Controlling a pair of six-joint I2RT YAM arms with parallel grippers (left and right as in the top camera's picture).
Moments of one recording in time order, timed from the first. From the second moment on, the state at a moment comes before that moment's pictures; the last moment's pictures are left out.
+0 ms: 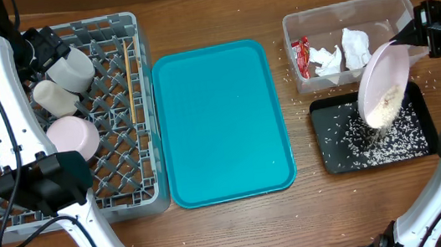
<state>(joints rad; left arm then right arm) 0.28 2.30 2.68 -1.69 0.02 -0.42 -0.44 2.12 2.16 -1.59 -0.67 1.00</state>
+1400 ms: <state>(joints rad) 0.28 2.30 2.68 -1.69 0.02 -0.42 -0.50 2.12 2.16 -1.63 -0.85 0.75</state>
